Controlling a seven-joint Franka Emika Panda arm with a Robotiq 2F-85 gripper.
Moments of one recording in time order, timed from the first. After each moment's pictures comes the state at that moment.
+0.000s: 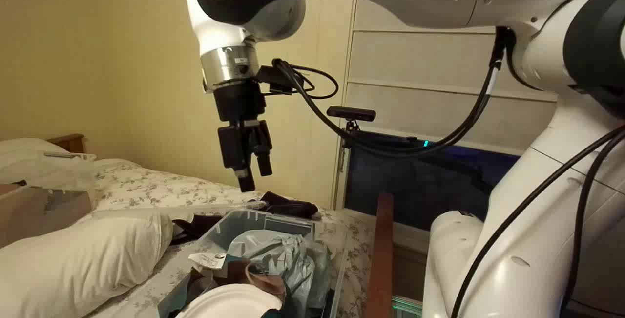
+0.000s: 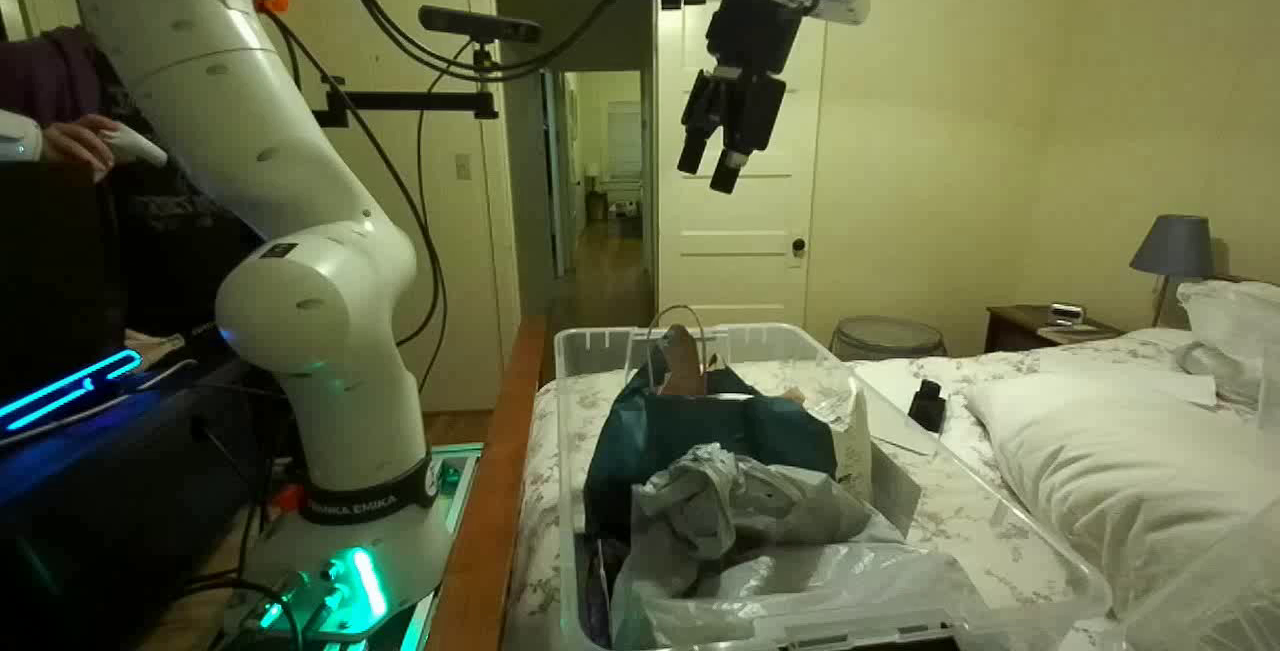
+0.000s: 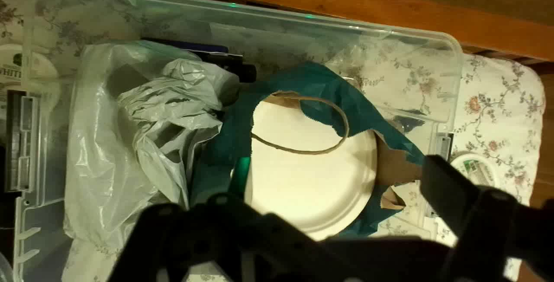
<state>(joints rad) 0.04 -0.37 -0.06 -2.04 0.05 1.37 -0.15</state>
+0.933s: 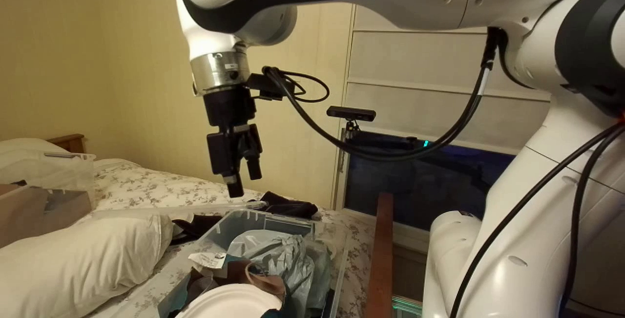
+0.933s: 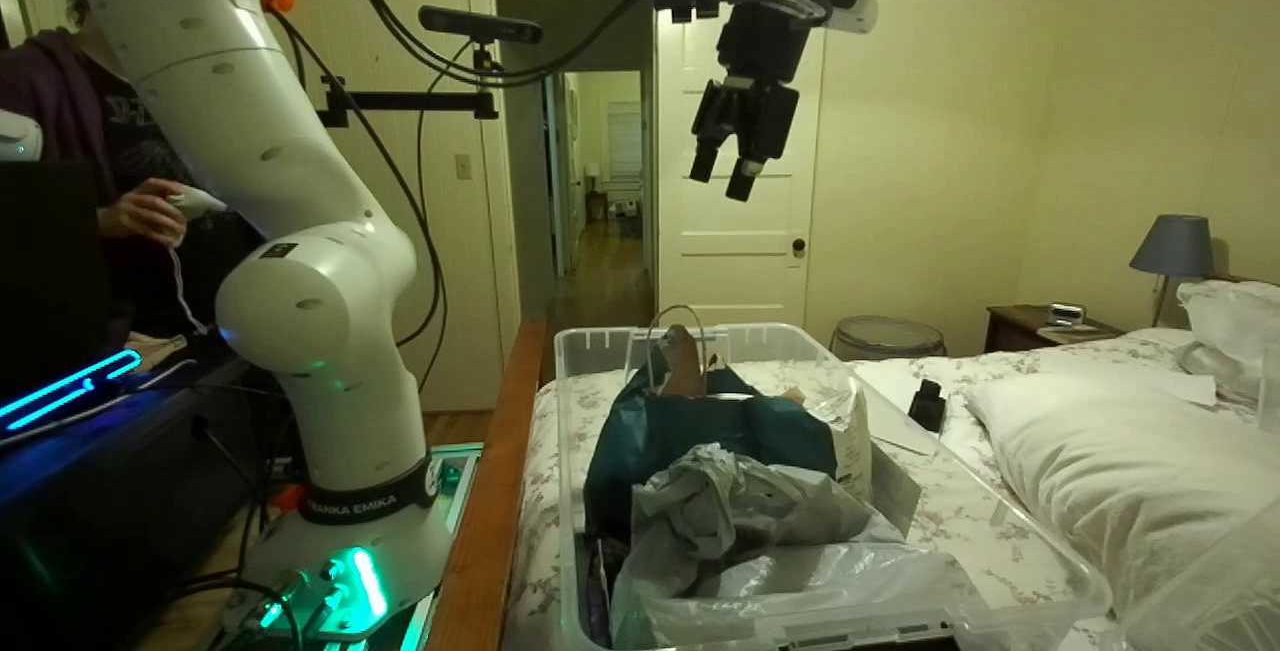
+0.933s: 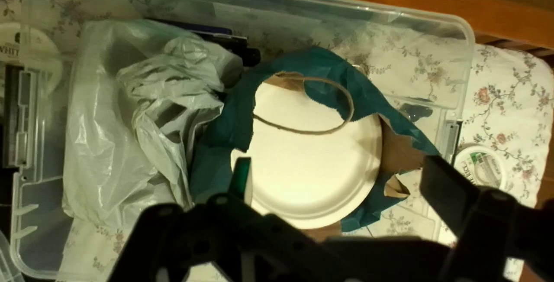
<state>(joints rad) 0.04 -0.34 -0.04 -2.04 0.05 1.43 -0.16</state>
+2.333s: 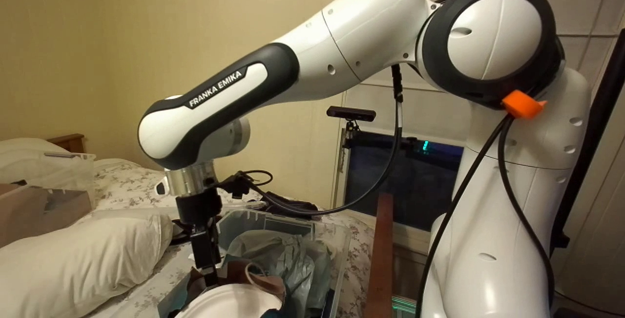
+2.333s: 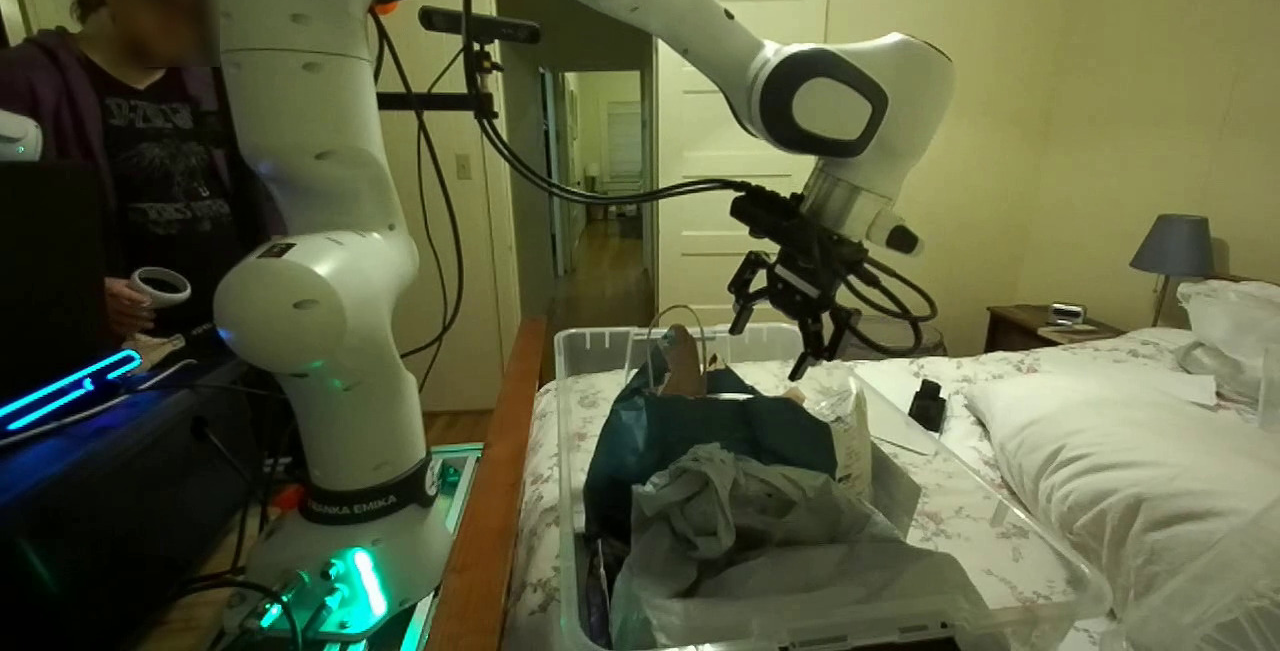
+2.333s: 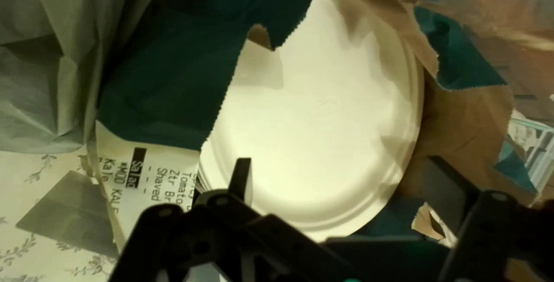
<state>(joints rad) 0.02 0.01 -0.03 -2.18 0.16 1.84 -0.68</state>
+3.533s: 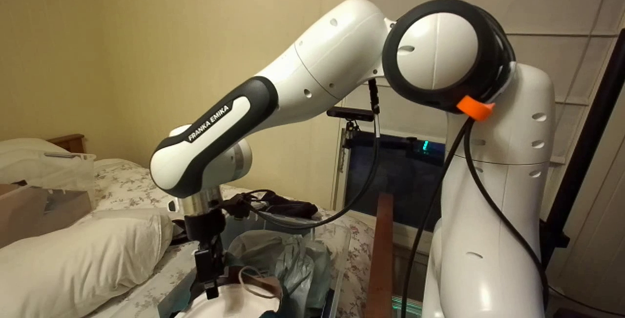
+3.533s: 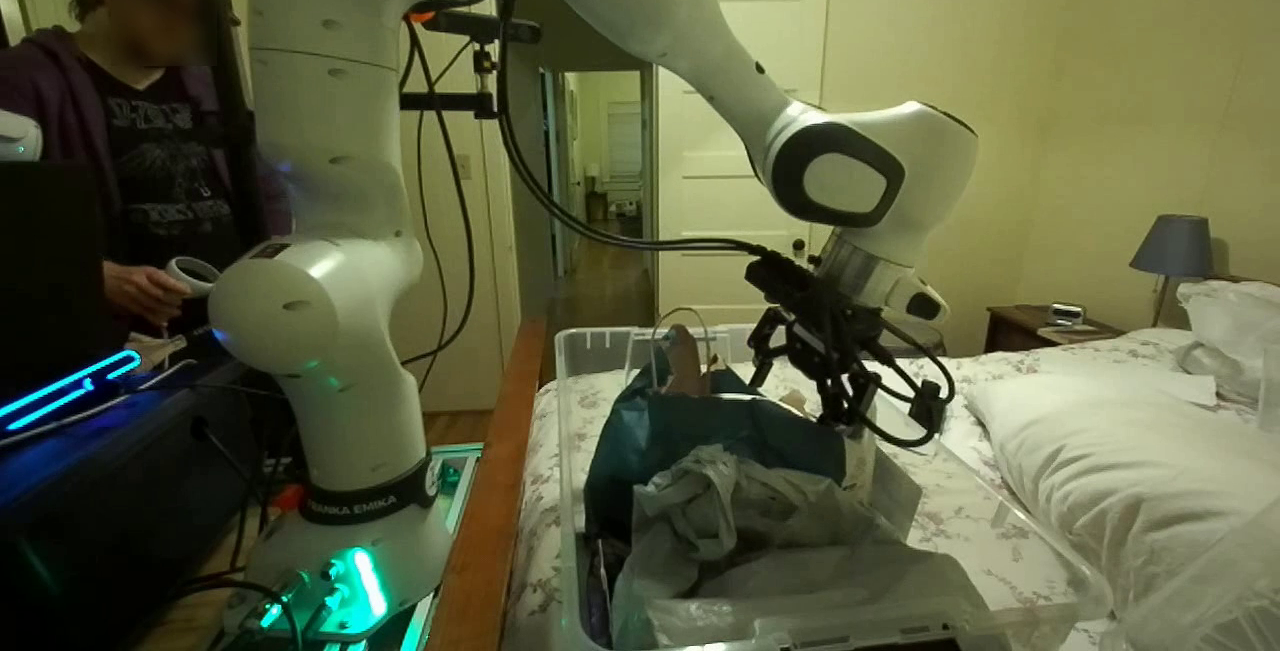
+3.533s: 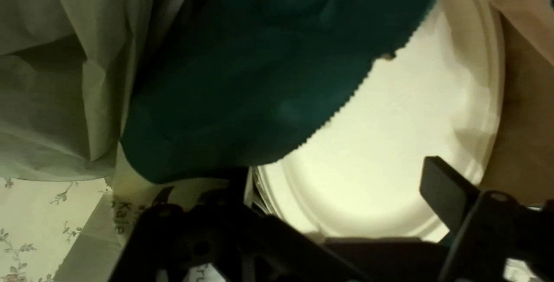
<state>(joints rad) -0.04 0.13 -0.03 -2.20 0.17 2.00 -0.69</state>
